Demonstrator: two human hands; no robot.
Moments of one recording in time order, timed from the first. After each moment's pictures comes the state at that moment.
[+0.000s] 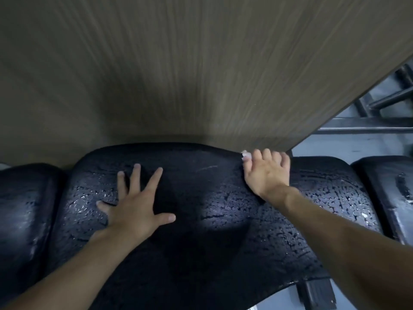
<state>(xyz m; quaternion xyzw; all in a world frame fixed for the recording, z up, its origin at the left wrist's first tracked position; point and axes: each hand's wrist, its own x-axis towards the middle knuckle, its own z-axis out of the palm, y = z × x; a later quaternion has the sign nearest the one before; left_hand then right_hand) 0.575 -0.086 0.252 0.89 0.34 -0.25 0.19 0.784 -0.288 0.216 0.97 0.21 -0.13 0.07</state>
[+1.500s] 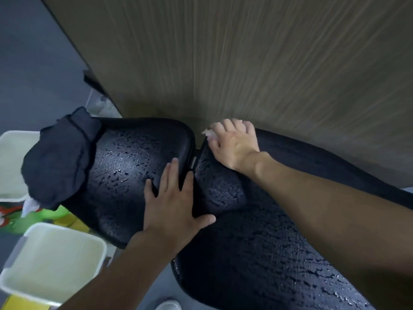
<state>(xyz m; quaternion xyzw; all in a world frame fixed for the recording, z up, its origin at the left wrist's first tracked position) 0.403 0.003 0.248 0.89 0.40 -0.20 0.12 0.611 0.013 0.207 0.83 0.54 -0.09 0.02</state>
